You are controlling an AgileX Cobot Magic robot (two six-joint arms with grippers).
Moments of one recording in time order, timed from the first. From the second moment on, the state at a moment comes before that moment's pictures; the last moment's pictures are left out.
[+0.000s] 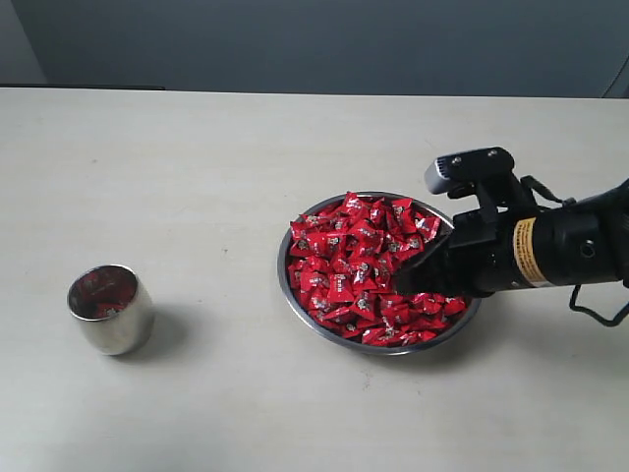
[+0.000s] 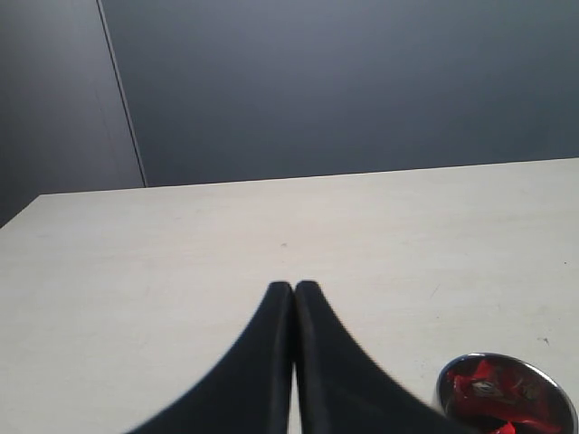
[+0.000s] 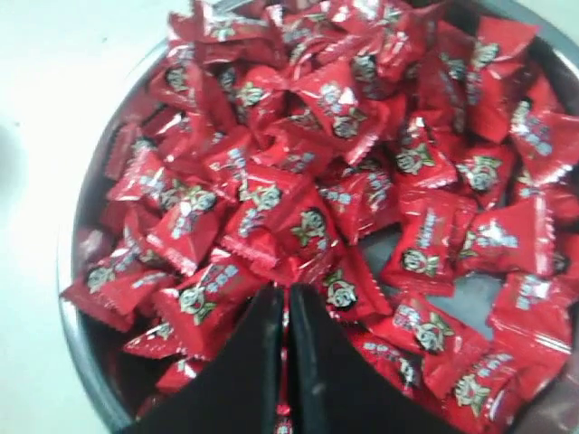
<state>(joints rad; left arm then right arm) 0.12 0.00 0.00 0.07 0.19 -0.02 0.50 1.56 -0.58 -1.58 -0.34 1.60</state>
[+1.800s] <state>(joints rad) 0.12 0.00 0.00 0.07 0.19 -0.02 0.50 1.60 -0.60 -1.74 -0.38 1.66</state>
